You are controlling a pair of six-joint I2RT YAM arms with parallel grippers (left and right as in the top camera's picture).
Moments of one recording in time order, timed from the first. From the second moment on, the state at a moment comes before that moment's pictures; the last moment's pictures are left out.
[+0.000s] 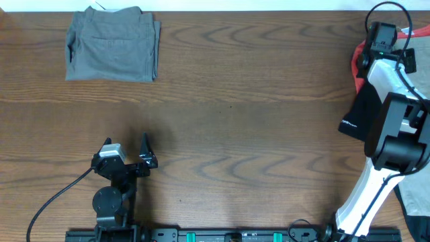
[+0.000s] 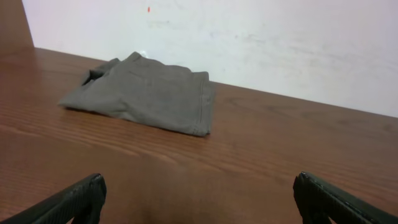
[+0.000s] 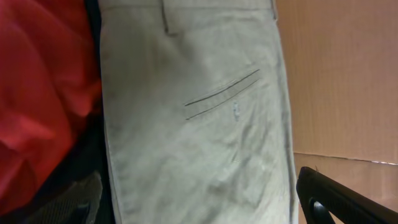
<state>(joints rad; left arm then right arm) 0.03 0.01 0.02 -0.12 -0.01 -0.20 -0.24 2.22 1.60 -0.30 0.77 -0.41</state>
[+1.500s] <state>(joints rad) 0.03 0.01 0.02 -0.12 -0.01 -0.20 -0.30 2.32 1.61 -0.19 0.69 -0.23</state>
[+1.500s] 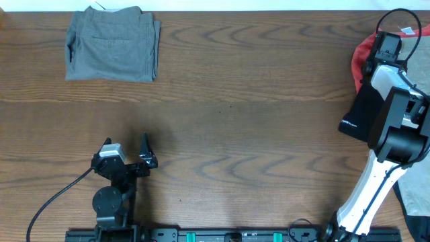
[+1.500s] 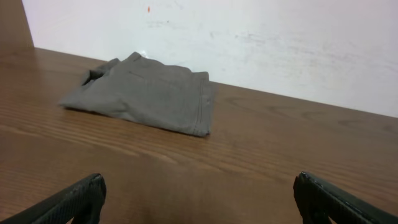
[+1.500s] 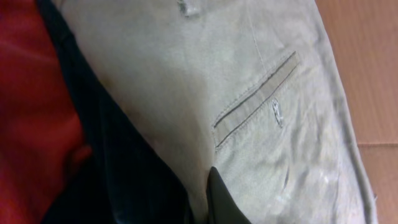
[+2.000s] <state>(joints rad) 0.03 0.01 0.02 -0.12 -0.01 -0.20 -0.31 2.22 1.61 -0.28 0.70 0.02</state>
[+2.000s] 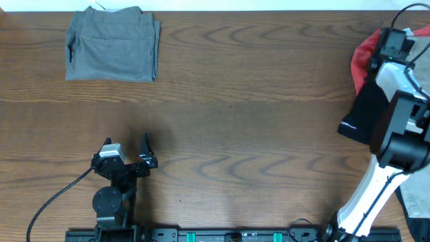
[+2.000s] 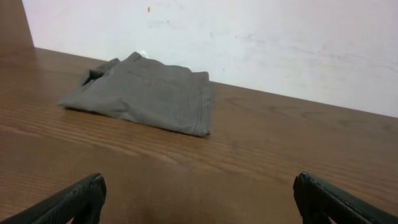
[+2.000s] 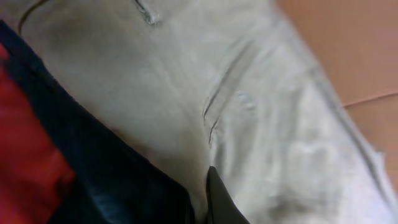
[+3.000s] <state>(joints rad) 0.03 0.01 0.02 -0.12 -0.01 -0.20 0.04 1.88 1.61 -0.28 0.73 0.04</state>
